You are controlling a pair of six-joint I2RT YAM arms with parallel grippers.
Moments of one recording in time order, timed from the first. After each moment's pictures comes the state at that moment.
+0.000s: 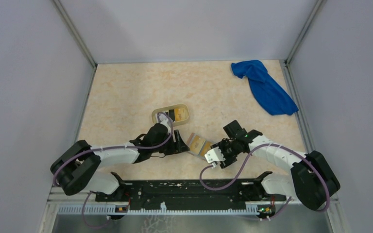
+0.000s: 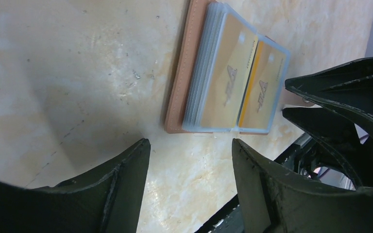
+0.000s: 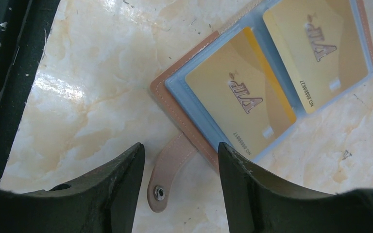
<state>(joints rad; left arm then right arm) -0.82 1.37 0.44 0.25 0.12 -0.90 0.60 1.18 0.54 -0.60 -0.49 -1.45</state>
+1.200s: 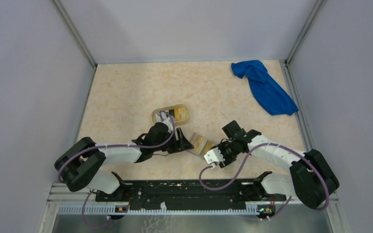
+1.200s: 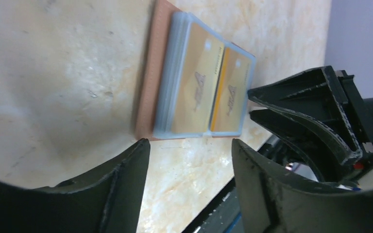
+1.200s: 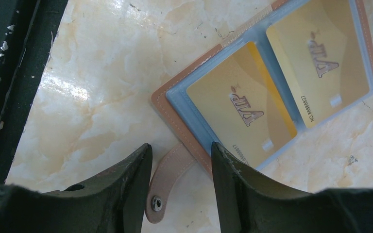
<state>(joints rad) -0.82 1.45 0.44 0.44 0.22 -0.97 0.61 1.20 0.55 -0.60 -0.48 -1.45</state>
